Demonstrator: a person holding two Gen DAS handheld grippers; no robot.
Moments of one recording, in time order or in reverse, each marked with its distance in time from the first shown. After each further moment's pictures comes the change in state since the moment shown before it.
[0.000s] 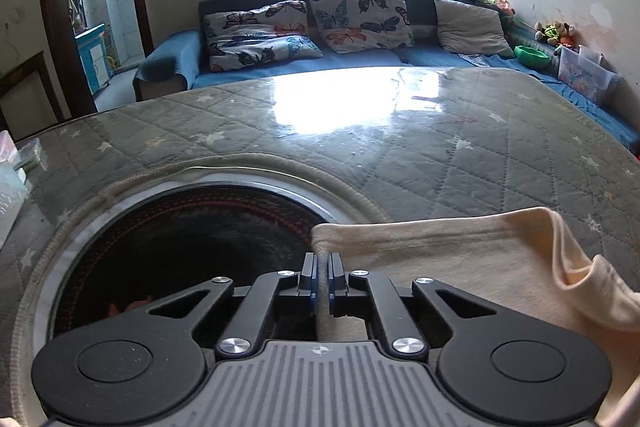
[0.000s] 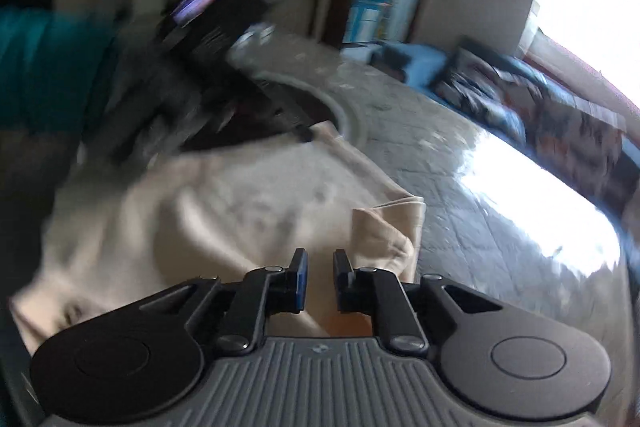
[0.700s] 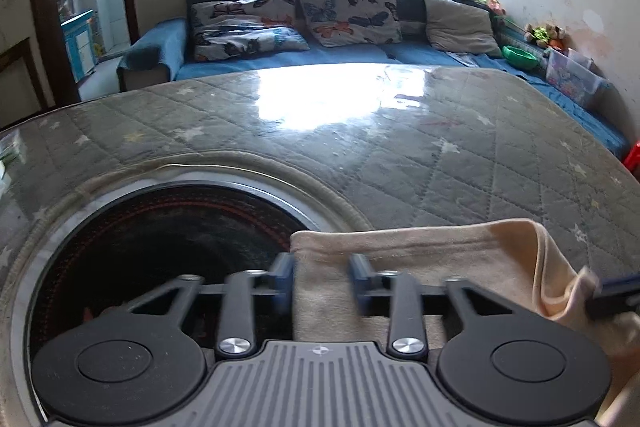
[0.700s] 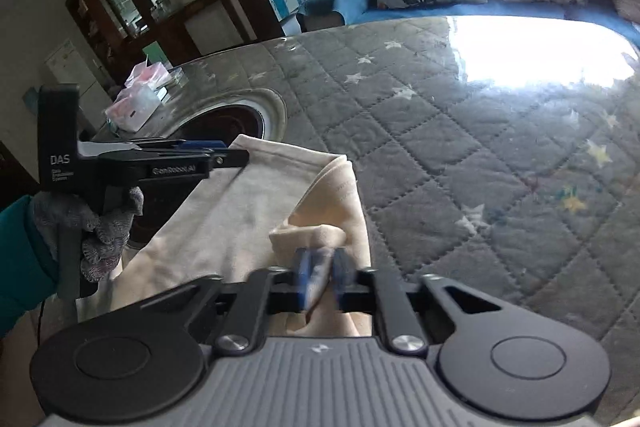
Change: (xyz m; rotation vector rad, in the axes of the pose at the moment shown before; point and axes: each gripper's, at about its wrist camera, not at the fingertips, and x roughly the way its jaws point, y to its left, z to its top) left arm 0.011 -0.005 0.007 -0.012 0.020 -0.065; right arm 0.034 -0.091 -0.010 0.477 0.087 0.117
